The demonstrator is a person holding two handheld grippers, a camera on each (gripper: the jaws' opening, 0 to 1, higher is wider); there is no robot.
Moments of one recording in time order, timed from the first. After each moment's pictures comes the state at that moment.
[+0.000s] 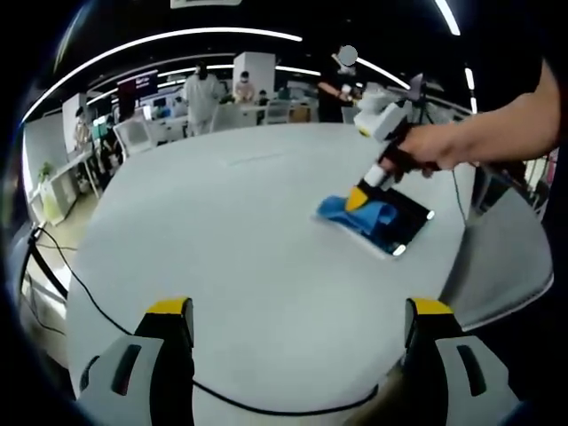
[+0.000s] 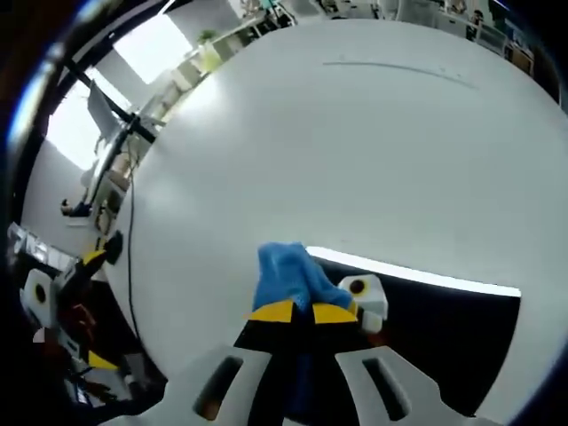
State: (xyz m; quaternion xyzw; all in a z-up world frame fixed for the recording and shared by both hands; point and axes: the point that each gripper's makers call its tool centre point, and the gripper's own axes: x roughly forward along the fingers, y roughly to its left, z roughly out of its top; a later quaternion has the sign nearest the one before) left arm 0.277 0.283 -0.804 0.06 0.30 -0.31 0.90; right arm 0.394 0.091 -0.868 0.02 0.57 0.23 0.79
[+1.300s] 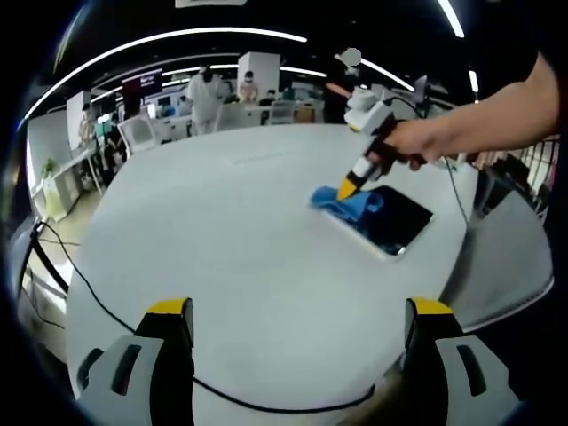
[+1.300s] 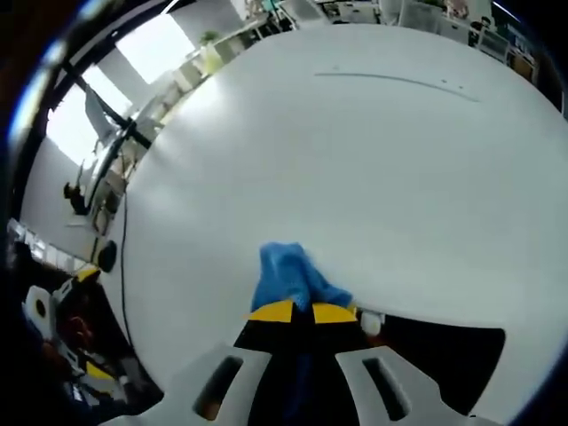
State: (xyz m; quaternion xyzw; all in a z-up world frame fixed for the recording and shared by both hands) left arm 0.274 0.283 -0.804 0.06 0.30 -0.30 0.90; right arm 0.421 0.072 -0.868 0.01 0.56 0.23 0.80
